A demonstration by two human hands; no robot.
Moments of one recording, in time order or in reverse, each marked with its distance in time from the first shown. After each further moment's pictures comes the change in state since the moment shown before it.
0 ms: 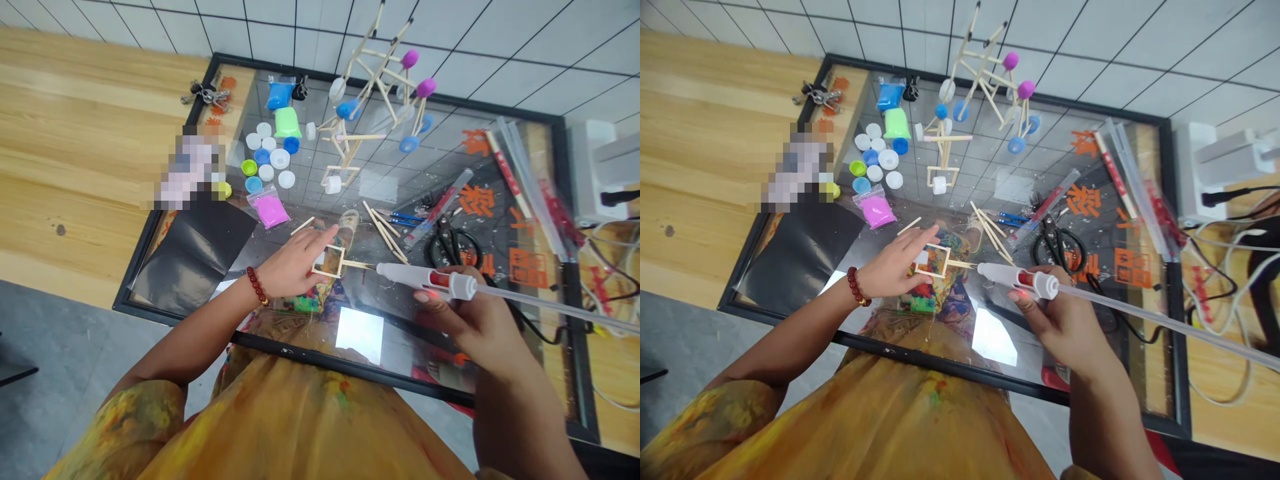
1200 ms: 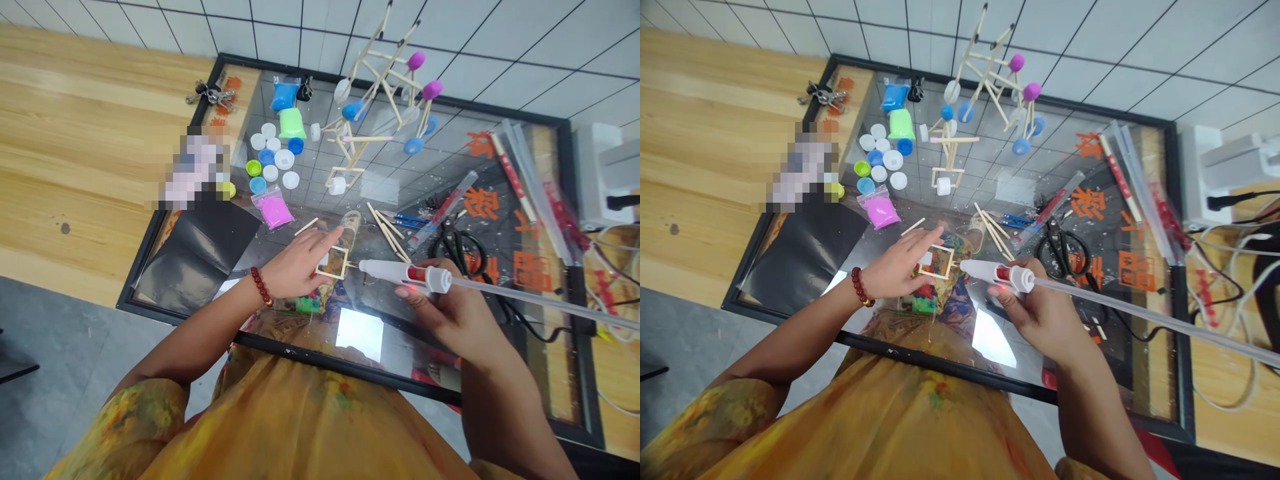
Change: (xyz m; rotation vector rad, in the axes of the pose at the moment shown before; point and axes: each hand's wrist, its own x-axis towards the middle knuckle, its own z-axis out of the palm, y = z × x) left_hand 0.000 0.002 0.000 0.002 -0.011 -0.007; right_hand 0.022 -0.020 0.013 -0.050 -0.035 -0.105
